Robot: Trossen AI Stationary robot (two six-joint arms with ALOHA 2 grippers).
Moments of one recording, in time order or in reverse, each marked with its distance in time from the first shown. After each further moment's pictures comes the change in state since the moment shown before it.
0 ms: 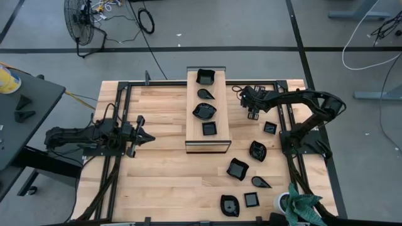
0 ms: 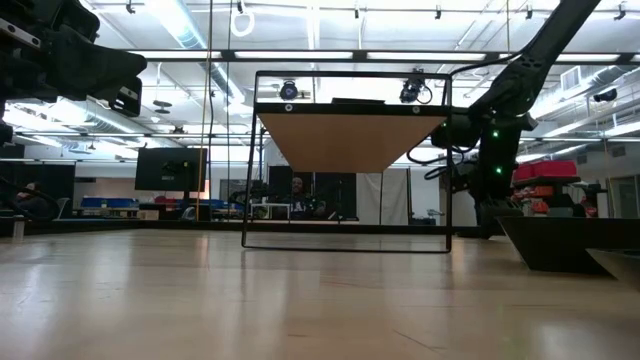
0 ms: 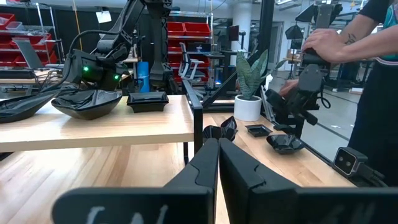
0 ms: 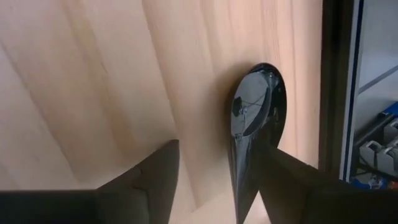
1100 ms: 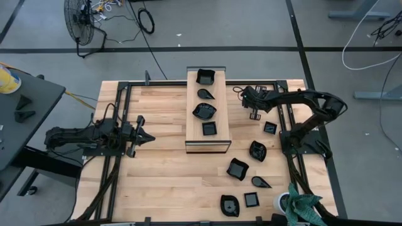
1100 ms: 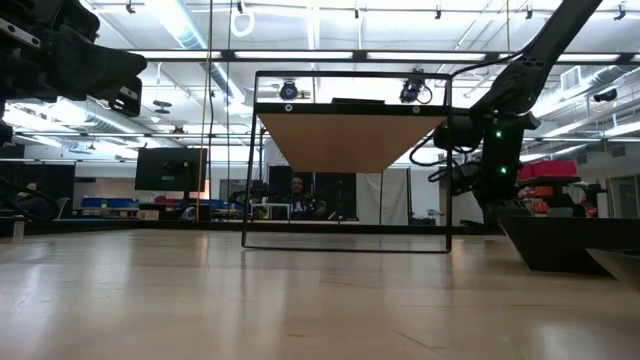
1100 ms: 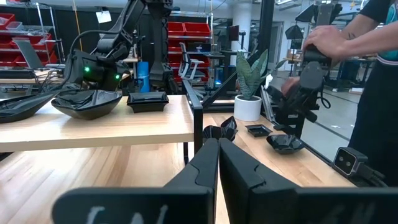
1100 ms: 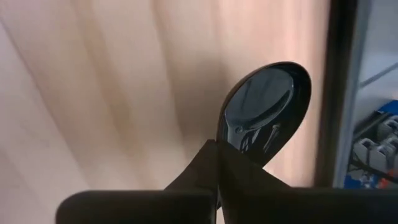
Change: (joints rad) left arm 0.000 0.000 0.000 0.000 0.000 0.000; right arm -0.001 -0.025 -0.002 -0.048 0.023 -0.023
